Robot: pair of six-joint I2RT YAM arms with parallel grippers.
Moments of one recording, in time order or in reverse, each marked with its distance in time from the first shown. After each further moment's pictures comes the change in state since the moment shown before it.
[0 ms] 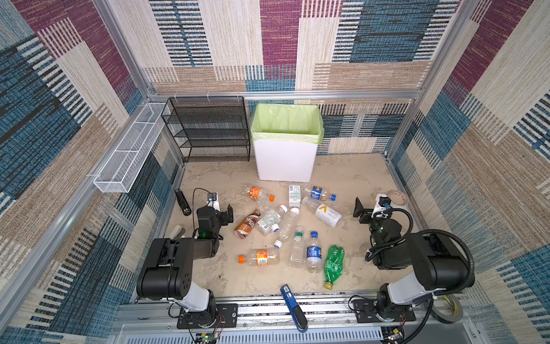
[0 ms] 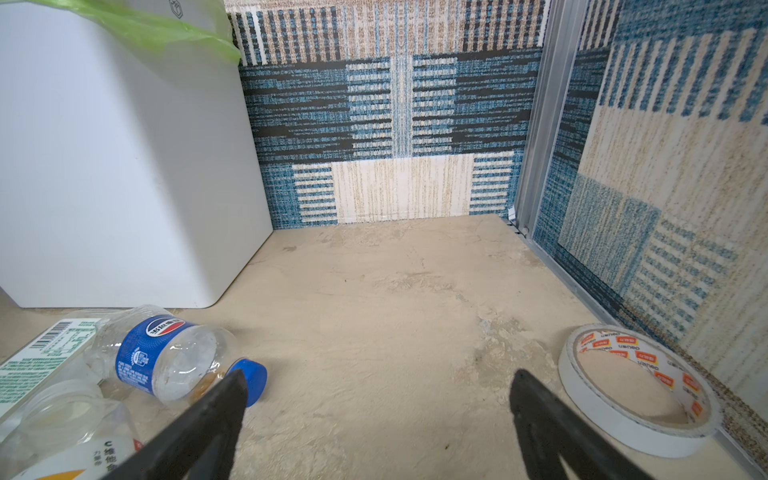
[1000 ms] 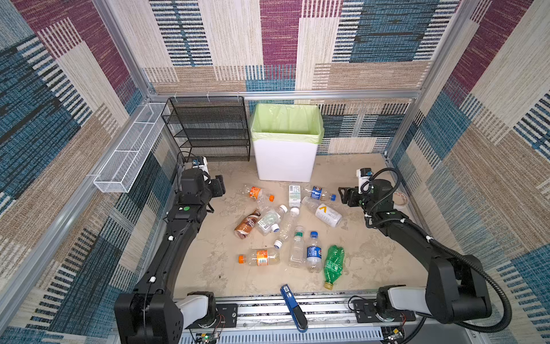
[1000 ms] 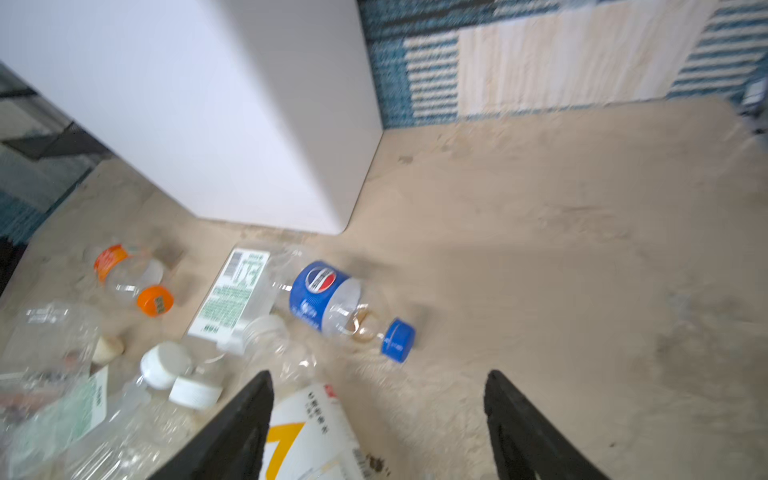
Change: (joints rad) left arm -0.031 -0.325 0.656 -1.086 0.114 -0.163; right arm 0.164 -0.217 0.603 -1.352 -0.221 0.074
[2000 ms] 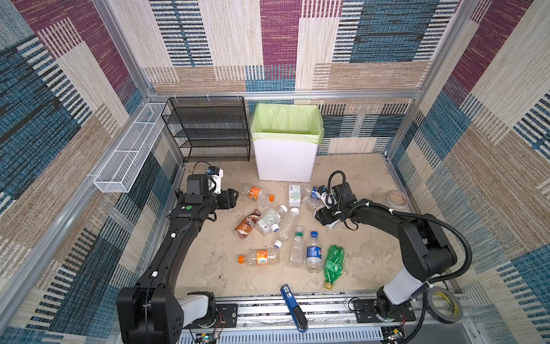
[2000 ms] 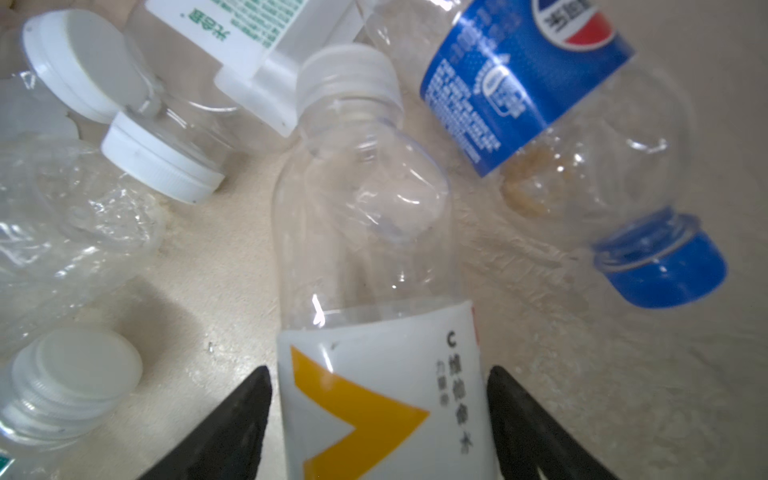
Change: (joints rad) left arm -0.002 0.021 -0.052 -0.116 0.279 0.018; right arm 0.217 0.337 0.170 -0.283 0.062 -0.295
